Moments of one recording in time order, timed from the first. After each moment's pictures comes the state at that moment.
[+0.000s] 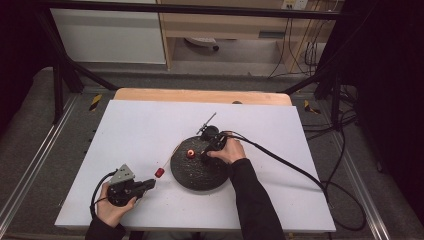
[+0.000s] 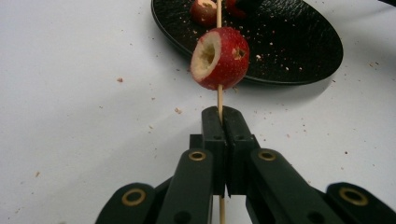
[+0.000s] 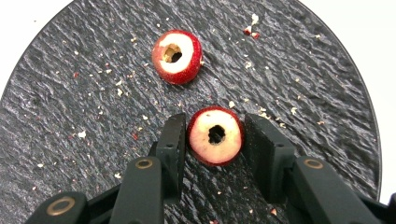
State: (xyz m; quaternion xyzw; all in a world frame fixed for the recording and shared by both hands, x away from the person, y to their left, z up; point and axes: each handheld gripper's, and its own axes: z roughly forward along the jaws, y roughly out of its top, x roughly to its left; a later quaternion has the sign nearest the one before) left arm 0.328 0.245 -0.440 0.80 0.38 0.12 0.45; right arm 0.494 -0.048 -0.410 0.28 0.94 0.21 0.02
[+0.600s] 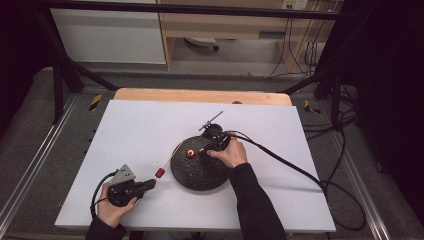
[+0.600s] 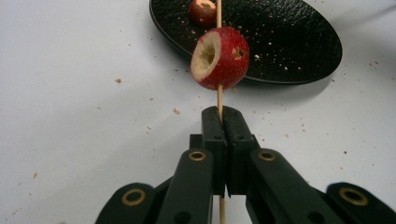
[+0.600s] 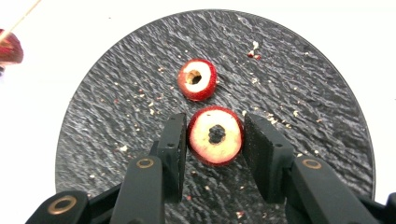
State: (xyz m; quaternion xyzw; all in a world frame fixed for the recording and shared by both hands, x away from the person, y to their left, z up) left arm 0.327 0.244 -0.440 0.80 0.38 0.12 0.45; right arm 0.476 -0.054 -0.388 0.33 0.90 0.27 0.02
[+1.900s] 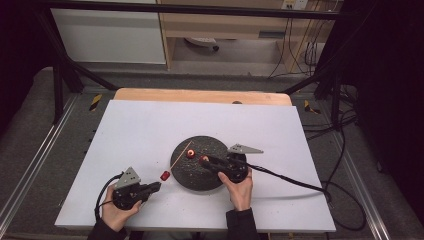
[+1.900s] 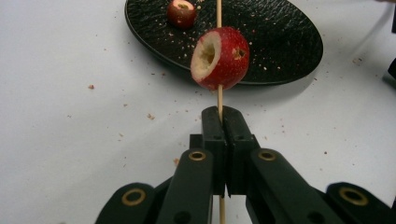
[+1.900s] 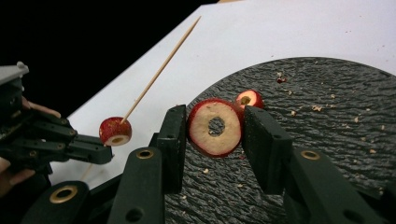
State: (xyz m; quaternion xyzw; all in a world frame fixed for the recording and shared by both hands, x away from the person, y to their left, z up) left arm 0.319 0.229 -0.440 0.80 0.36 0.12 0.46; right arm 0.386 -0.102 -0.422 0.42 0.71 0.57 0.02
